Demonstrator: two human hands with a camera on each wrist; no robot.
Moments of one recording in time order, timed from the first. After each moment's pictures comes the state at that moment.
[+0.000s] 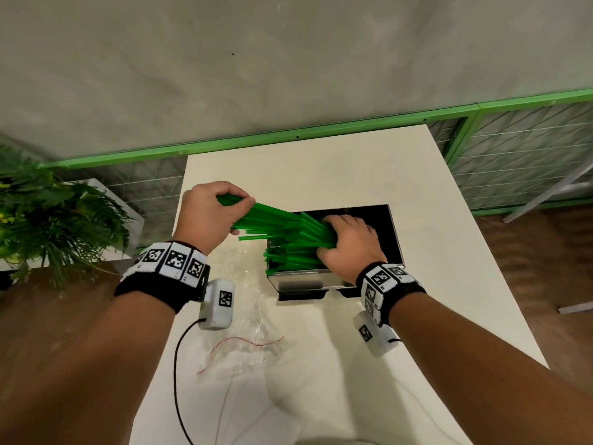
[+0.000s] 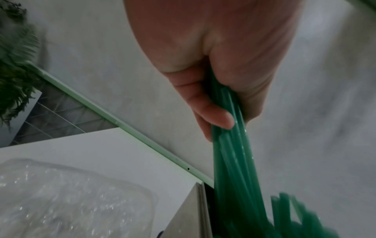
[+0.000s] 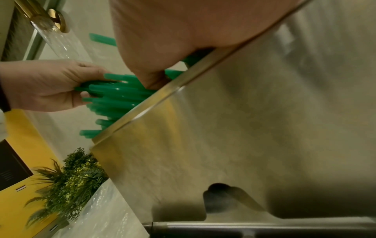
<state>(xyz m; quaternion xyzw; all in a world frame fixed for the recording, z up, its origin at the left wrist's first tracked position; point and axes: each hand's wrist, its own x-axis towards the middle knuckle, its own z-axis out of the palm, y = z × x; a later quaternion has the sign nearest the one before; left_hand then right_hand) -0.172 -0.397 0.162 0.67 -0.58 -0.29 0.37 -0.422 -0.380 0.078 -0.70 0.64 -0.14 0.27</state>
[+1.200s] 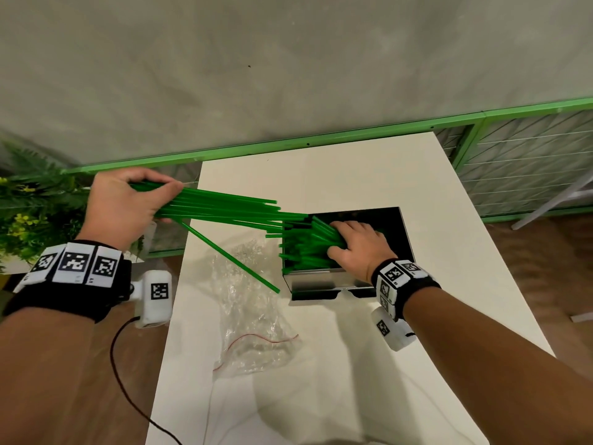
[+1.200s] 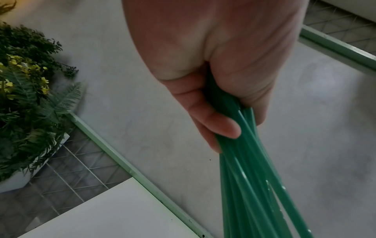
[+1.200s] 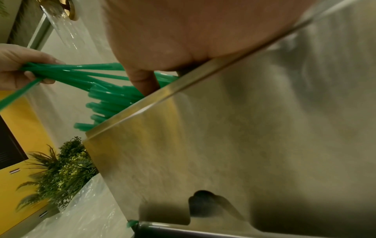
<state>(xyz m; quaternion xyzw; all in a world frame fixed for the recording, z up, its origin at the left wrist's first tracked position) -0.065 -0.370 0.229 0.68 -0.55 -0.24 0.42 -0.420 -0.381 0.082 -0.73 0.62 -0.05 0.29</state>
